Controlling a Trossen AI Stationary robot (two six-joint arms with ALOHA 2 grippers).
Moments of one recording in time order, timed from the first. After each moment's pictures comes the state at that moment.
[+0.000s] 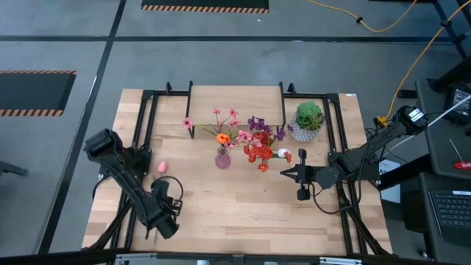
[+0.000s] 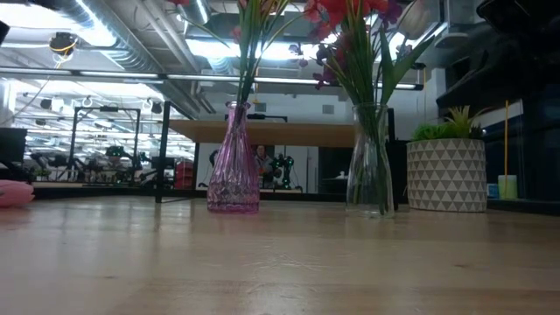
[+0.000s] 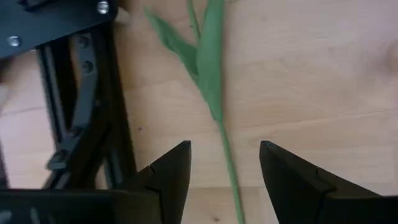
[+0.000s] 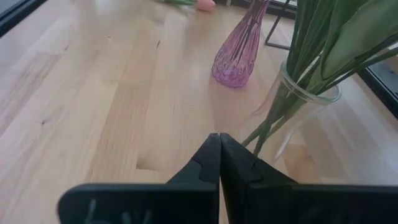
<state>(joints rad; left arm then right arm) -0.87 1.73 1.12 -1.29 -0.03 -2.27 0.58 0.99 0.35 0.09 0.63 0.12</state>
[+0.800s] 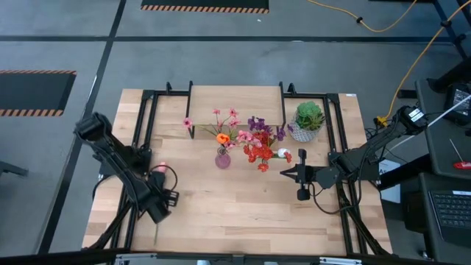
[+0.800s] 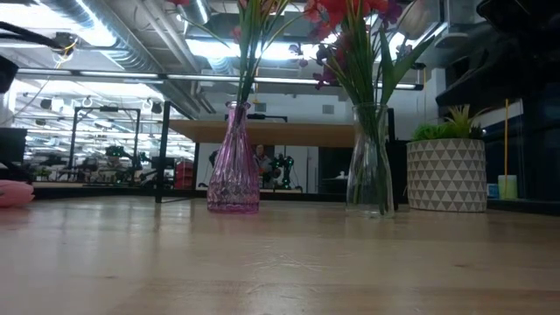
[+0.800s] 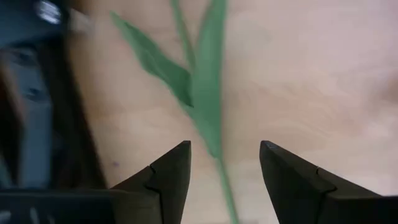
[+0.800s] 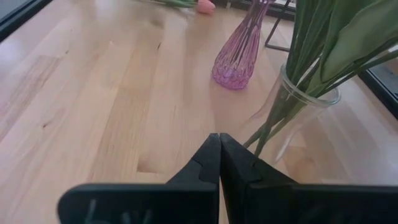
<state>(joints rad) -0.87 1.48 0.80 -1.00 -0.09 -2.28 0.58 0.99 0.35 0.10 0.63 0.12</state>
